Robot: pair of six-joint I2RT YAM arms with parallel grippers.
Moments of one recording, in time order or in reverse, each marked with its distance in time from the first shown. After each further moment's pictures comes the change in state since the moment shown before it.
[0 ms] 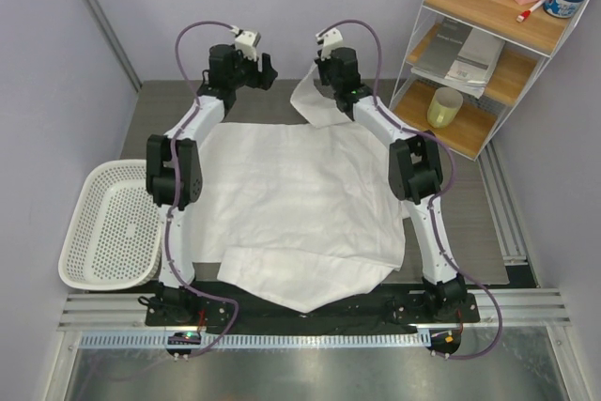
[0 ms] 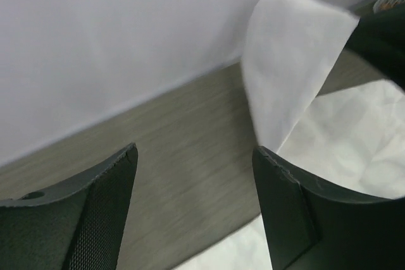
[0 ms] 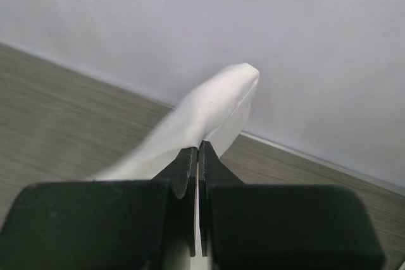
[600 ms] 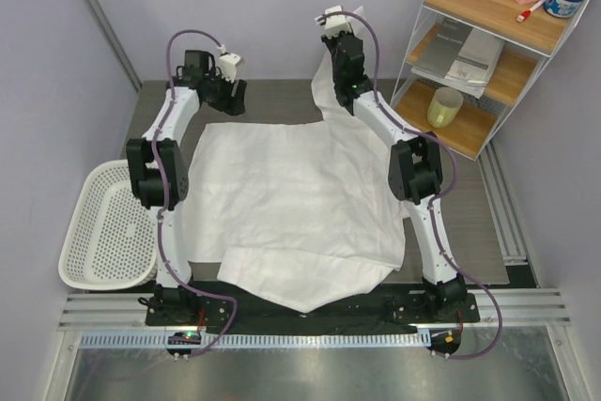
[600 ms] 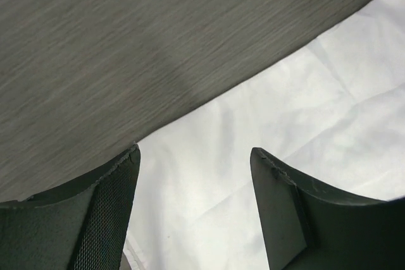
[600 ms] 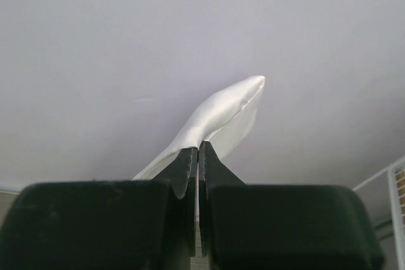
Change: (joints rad) left arm 0.135 -0.058 0.063 -0.723 0.036 0.350; right arm 0.008 0.020 0.099 0.263 0.313 -0.336
